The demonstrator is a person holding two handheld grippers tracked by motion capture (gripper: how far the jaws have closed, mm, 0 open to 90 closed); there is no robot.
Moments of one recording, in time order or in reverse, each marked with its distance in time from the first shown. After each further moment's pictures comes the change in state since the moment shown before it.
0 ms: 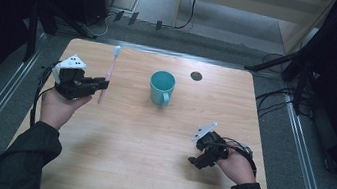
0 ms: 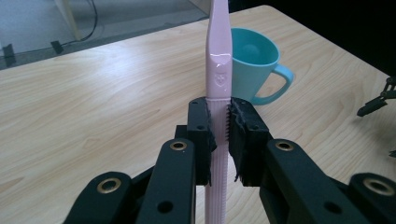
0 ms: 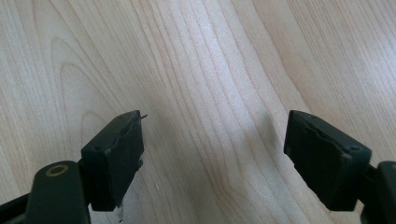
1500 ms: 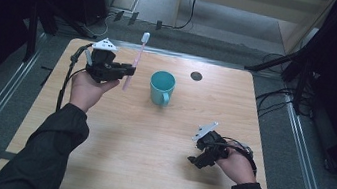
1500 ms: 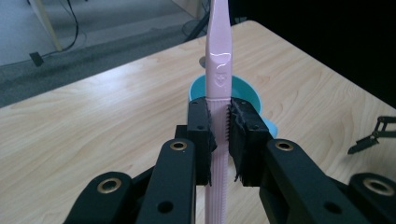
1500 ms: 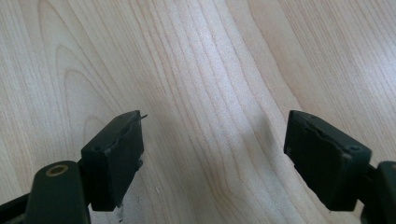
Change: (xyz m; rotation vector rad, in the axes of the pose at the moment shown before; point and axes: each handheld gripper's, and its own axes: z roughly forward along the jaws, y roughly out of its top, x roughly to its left) left arm -0.021 0.063 0.051 -0.004 -0.040 0.014; right arm 0.000 0.000 -0.002 -0.015 0.003 0.007
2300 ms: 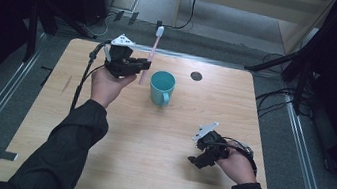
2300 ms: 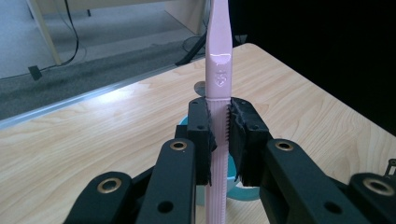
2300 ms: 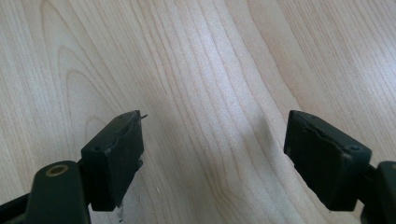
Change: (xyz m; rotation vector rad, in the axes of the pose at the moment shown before) left arm -0.016 0.020 0.041 -0.044 0.002 -0.008; right arm -0.001 0.000 -0.001 -0.009 0.001 -0.008
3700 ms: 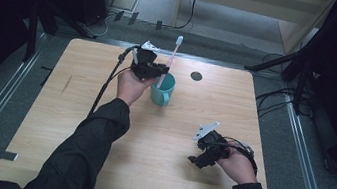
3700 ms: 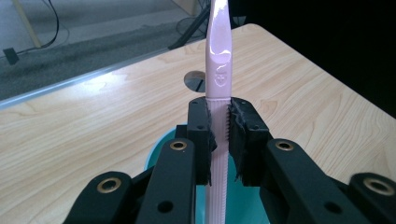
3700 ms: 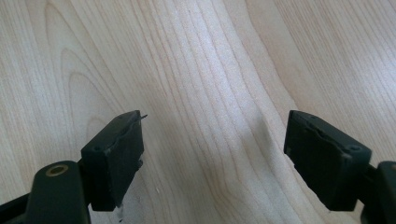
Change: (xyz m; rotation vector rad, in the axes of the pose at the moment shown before) left arm -0.003 -0.006 0.081 0.074 -0.006 -0.017; right arm -0.001 0.000 -0.001 -0.012 0.008 -0.003
